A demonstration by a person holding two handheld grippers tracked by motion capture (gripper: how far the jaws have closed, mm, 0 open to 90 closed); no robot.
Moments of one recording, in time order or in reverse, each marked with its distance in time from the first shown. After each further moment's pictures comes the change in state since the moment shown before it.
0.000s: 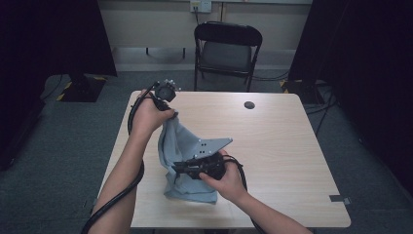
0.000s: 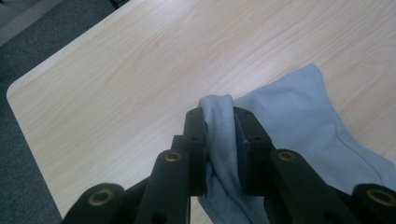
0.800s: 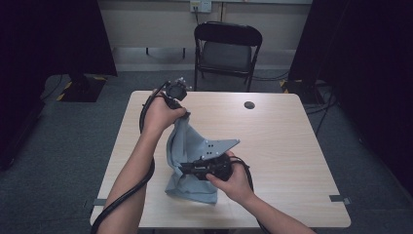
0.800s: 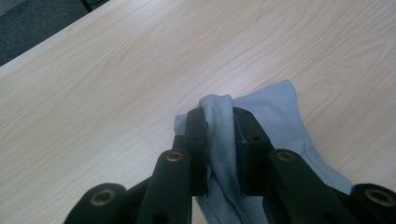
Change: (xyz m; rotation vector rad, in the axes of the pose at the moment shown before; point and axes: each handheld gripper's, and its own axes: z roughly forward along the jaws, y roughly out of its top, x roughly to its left) left arm -0.019 0.019 0.012 -0.009 -0.081 -0.030; right arm -0.001 -0.008 -0.015 0.013 -0.015 0.006
